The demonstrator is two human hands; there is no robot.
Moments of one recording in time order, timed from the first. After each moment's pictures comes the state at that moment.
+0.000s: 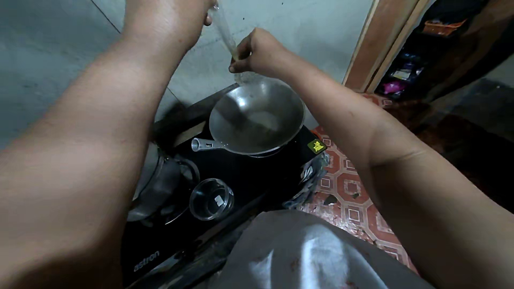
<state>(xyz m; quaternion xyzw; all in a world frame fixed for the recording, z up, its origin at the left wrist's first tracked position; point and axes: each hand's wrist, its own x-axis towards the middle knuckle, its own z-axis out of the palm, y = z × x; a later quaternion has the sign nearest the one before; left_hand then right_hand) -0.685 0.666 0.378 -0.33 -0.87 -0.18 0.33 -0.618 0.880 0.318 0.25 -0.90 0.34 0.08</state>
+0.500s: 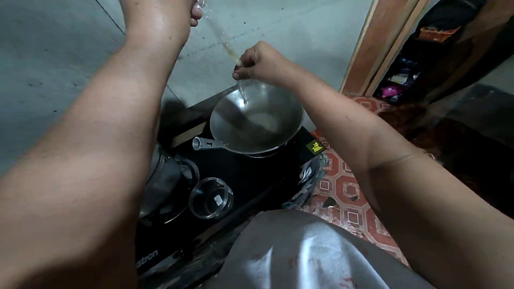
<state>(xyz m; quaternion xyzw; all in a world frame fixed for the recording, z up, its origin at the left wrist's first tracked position) -0.679 0.663 0.385 -0.22 -0.87 -0.33 0.30 -0.611 0.882 0.303 0.30 -0.87 0.37 0.08</state>
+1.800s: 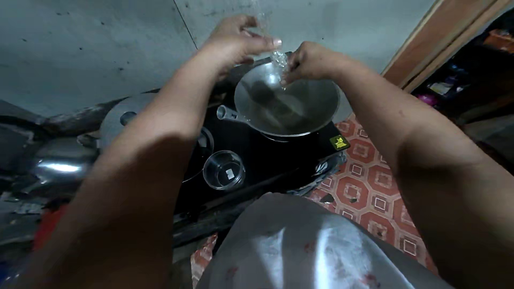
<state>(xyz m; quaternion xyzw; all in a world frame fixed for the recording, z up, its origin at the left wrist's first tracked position) -0.577 0.656 0.315 -0.12 -0.85 -0.50 -0.03 -0.617 0.880 0.272 0.28 -0.92 0.25 -0.07</state>
